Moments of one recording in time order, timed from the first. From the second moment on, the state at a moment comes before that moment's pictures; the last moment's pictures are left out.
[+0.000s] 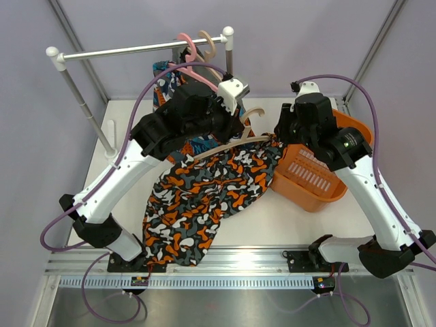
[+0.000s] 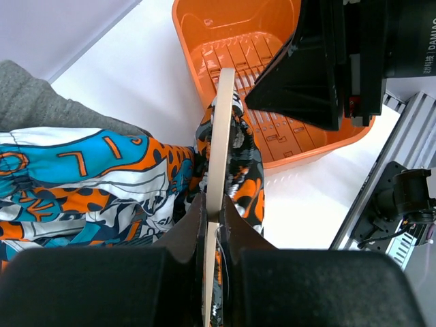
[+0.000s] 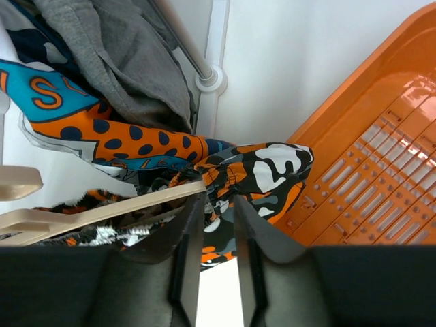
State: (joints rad) left arm -0.86 1.56 2.00 -0.82 0.12 -0.03; right arm 0.55 1.27 1.64 -0.92 0.23 0.37
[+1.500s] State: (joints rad) left arm -0.87 1.53 1.92 -0.78 0.13 0.00; right arm 0.56 1.00 1.10 -0.30 -0.13 -0.11
